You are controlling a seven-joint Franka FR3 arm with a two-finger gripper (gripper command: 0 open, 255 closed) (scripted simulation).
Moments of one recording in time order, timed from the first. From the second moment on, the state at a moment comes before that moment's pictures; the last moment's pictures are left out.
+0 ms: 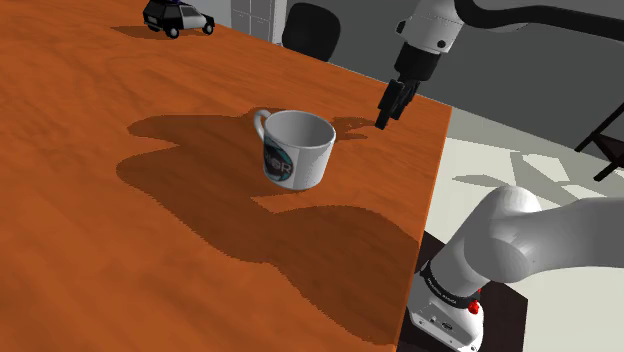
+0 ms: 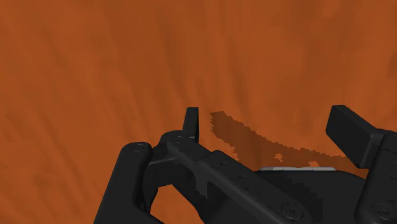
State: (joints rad) arm -0.02 -0.81 -0.03 -2.41 0.05 1.63 -0.11
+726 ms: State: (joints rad) arm 0.03 -0.72 0.17 -2.24 0.17 1.57 0.12
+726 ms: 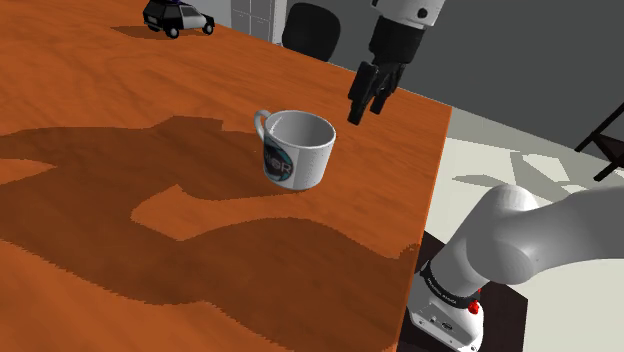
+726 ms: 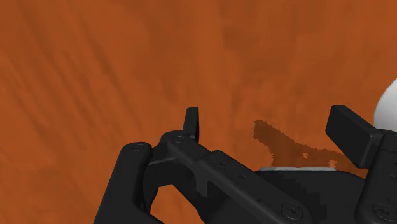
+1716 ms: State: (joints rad) arm 0.06 -0.51 0.38 -2.00 0.23 1.54 0.37
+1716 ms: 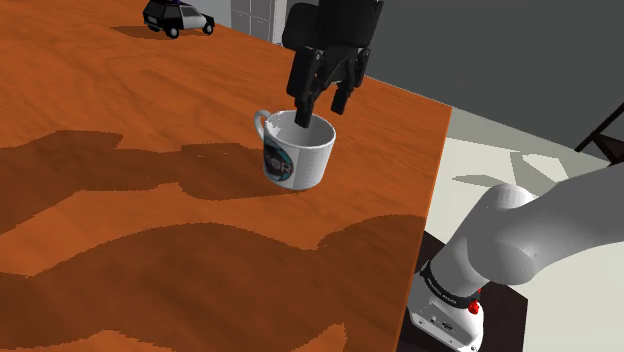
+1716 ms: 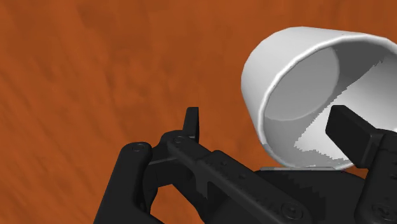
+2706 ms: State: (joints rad) arm 0.06 -0.52 0.38 -2.04 0.23 1.58 0.37
